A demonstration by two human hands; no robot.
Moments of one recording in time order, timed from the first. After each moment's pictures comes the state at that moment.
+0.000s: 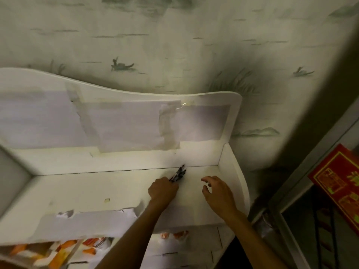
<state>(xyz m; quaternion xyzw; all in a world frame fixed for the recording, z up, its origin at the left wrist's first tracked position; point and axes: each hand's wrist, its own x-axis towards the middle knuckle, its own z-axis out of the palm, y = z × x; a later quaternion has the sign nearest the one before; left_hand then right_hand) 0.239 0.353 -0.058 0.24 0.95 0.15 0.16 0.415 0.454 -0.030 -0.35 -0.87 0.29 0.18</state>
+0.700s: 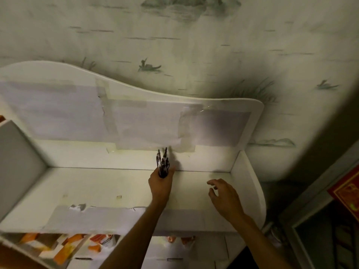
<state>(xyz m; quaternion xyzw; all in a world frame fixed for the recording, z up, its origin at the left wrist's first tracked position) 0.216 0.322 -0.050 0.09 0.74 0.66 0.09 0.396 0.448 -0.034 -0.31 -0.89 0.28 0.19</state>
